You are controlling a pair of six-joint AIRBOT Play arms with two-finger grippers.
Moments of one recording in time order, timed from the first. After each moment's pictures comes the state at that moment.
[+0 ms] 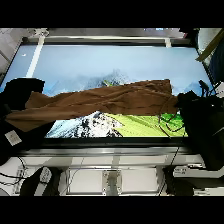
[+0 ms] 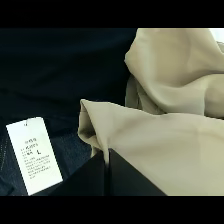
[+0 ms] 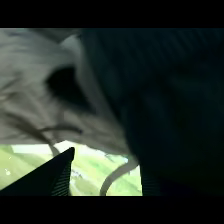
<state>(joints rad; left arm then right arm) 0.65 -0.81 0.94 1.47 -1.11 -1.37 -0.54 -1.46 1.08 -1.02 1.16 1.08</state>
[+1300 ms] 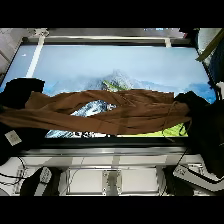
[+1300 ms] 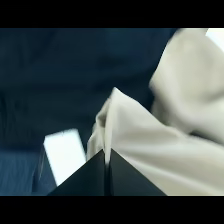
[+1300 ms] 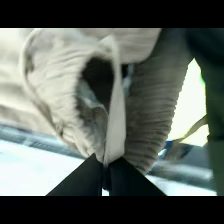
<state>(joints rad) 0.66 -0.80 0.93 1.59 -1.08 -1.34 -0.65 -1.22 1.05 -1.11 1.56 0.98</state>
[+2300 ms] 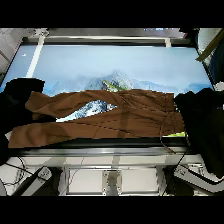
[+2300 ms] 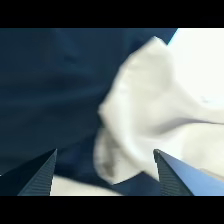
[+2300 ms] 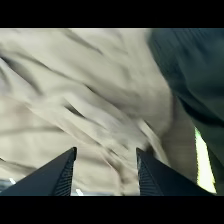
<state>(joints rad) 0.66 -1.04 0.97 1.25 -0.92 -1.34 -0.65 -1.21 1.27 -0.94 1.50 1.14</state>
